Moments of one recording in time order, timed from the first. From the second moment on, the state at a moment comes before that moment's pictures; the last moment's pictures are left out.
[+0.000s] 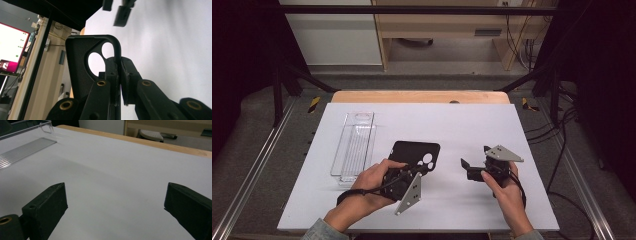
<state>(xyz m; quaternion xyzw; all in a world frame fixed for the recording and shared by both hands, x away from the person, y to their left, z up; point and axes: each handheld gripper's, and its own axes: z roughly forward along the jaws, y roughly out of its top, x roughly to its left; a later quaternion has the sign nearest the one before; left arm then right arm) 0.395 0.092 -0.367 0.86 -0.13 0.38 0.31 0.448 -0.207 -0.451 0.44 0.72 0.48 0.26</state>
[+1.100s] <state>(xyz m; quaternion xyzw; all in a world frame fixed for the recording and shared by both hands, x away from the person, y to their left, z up) 0.416 0.096 -0.338 0.85 -0.04 0.39 0.36 0.421 -0.230 -0.459 0.42 0.68 0.51 0.32</state>
